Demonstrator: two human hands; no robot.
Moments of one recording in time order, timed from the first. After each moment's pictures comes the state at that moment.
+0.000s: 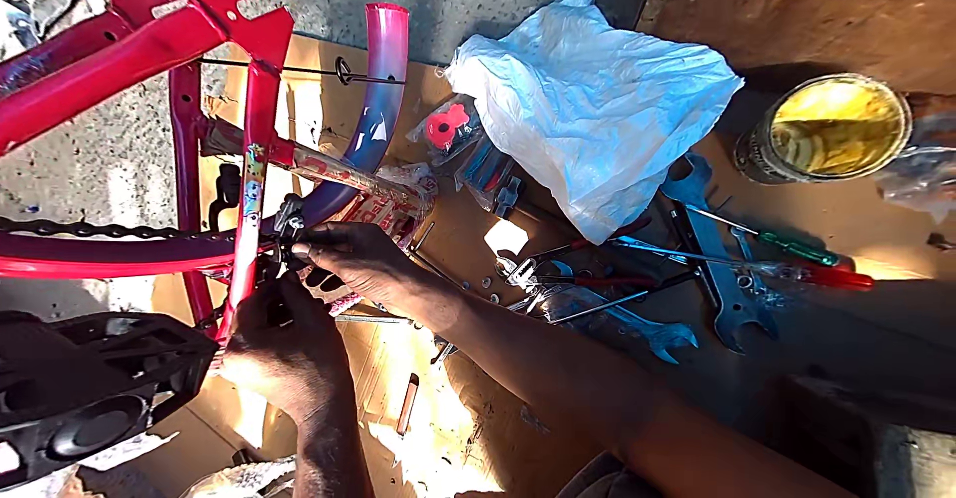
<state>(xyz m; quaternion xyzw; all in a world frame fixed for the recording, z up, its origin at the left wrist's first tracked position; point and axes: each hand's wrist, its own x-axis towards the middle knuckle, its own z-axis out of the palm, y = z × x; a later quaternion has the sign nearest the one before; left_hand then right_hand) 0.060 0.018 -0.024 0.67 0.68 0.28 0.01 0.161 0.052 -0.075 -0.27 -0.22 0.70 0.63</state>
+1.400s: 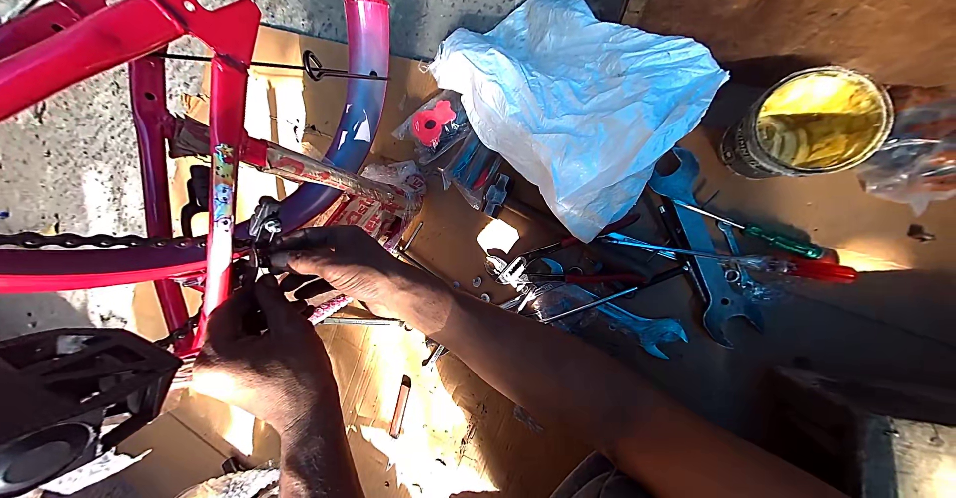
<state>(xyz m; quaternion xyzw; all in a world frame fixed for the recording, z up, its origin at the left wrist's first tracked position) 0.060 0.021 -0.027 0.66 0.68 0.32 0.04 0.168 0.051 -0.071 -0.23 -0.17 0.76 0.59</state>
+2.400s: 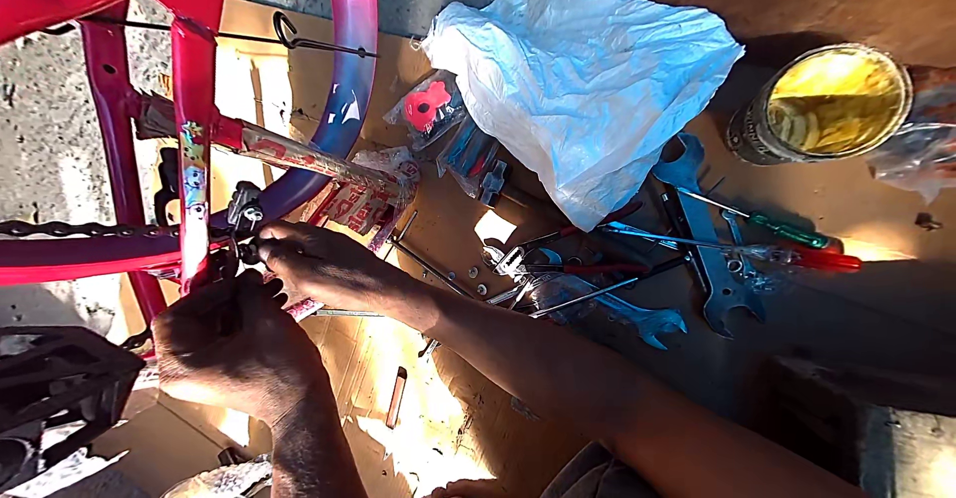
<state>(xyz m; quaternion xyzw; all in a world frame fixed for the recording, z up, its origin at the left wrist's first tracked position) 0.059 0.025 -0.031 0.64 0.63 0.43 0.09 0.159 0.052 -0.082 -0.34 -0.43 0.59 0.59</state>
